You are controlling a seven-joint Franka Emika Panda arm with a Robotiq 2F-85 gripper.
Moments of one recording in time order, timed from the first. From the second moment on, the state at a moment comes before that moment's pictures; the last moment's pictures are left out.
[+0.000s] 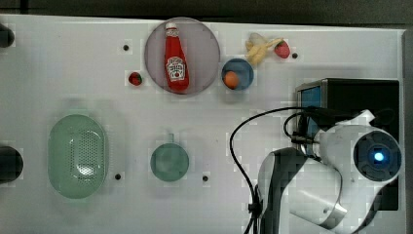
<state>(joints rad) -0.05 0.01 -0.42 -2.27 -0.12 0.77 -0.98</state>
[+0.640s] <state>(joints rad) -0.05 0.11 -0.44 -2.25 -0.12 0.89 -1.00</state>
